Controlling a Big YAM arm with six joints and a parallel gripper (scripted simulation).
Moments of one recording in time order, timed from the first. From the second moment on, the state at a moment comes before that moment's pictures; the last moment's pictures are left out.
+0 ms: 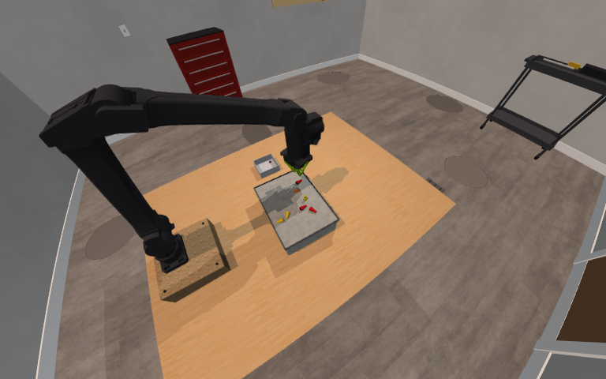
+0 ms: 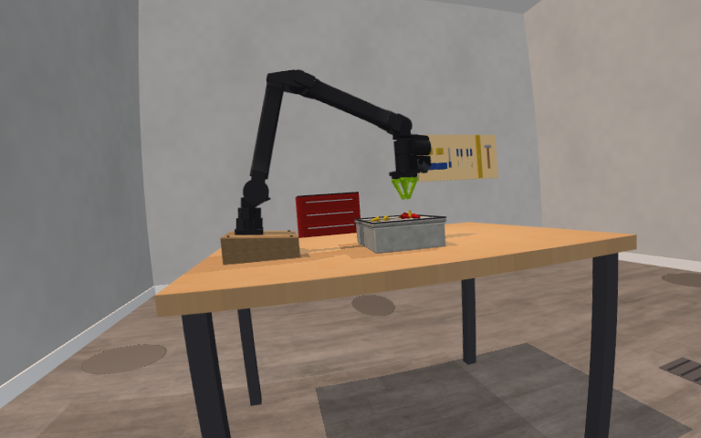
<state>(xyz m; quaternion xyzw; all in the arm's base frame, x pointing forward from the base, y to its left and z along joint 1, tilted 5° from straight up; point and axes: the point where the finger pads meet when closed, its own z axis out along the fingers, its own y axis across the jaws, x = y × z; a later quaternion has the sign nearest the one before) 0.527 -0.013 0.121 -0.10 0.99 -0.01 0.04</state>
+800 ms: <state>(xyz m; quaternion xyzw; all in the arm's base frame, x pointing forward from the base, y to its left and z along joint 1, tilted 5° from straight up) 0.531 -0.012 0.080 -0.07 1.00 -0.01 0.04</state>
